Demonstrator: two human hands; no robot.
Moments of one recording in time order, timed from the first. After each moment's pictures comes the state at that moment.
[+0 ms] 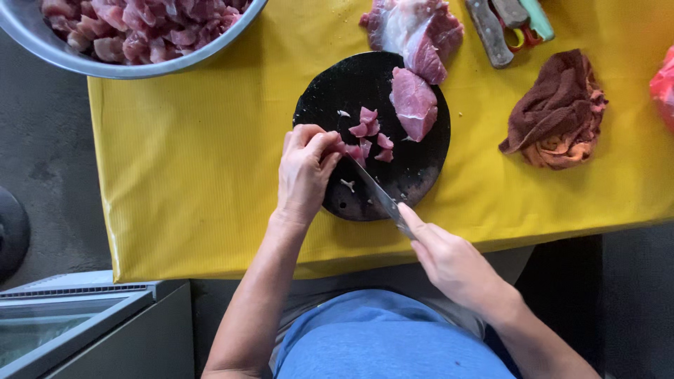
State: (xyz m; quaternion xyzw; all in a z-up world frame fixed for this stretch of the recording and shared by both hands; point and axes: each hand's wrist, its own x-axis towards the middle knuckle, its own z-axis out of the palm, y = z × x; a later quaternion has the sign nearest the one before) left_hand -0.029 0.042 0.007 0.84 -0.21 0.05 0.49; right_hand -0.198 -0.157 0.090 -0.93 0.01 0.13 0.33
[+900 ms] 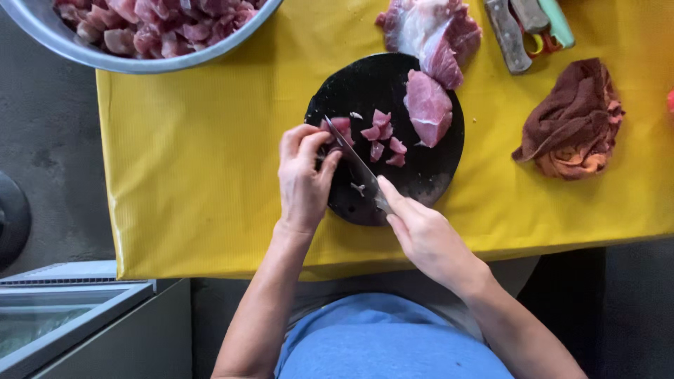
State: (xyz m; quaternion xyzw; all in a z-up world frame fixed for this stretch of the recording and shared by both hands) left_hand -0.030 0.049 0.005 0.83 -0.17 0.12 0.52; right_hand -0.146 -0.131 0.069 -0.92 -0.03 0.07 0.38
